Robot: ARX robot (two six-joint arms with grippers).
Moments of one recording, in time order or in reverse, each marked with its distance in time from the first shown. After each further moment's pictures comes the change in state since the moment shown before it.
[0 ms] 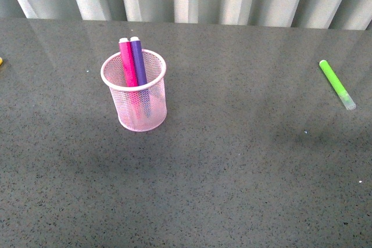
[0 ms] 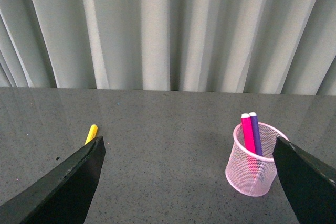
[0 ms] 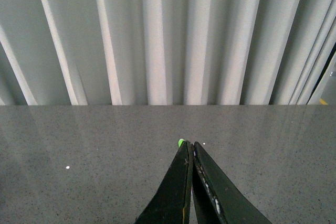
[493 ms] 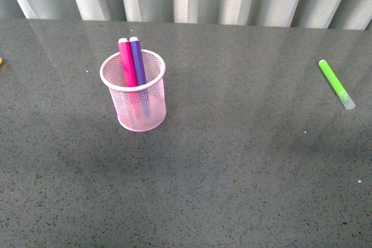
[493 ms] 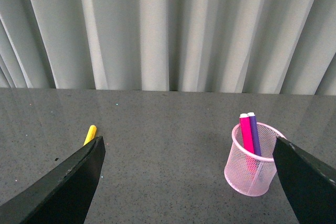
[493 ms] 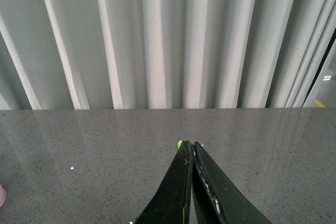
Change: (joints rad) left arm 0.000 0.000 0.000 0.000 0.000 0.000; right arm 0.000 -0.274 -0.002 -0.256 0.000 0.000
